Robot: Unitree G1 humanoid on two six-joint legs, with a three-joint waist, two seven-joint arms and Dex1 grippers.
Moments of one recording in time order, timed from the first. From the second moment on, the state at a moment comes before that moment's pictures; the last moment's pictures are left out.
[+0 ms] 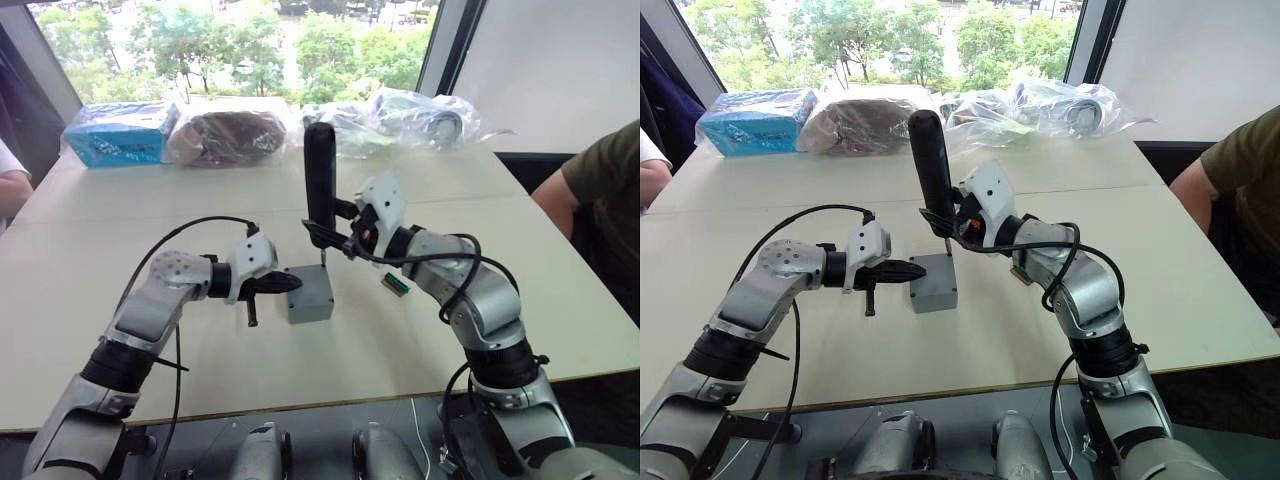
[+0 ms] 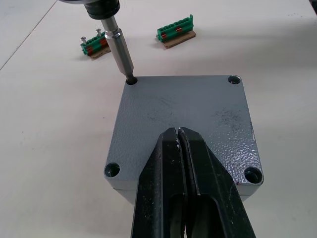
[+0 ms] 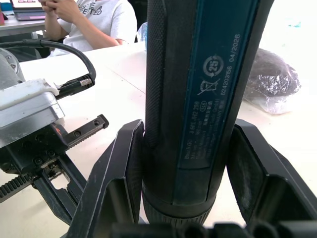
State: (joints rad) left arm -0.48 0.63 -0.22 -0.02 -0.22 0.33 -1.11; right arm -0.57 -0.31 0.18 -0.29 0.33 0.67 0.55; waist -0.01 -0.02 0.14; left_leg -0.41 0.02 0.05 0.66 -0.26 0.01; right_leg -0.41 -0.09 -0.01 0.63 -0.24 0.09
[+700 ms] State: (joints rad) left arm -0.48 0.62 -0.23 -0.02 -0.21 0.32 -1.12; right arm -0.57 -0.31 0.18 -0.31 0.34 0.69 0.54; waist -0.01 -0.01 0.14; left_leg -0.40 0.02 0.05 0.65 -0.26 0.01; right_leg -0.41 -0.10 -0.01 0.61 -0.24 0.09
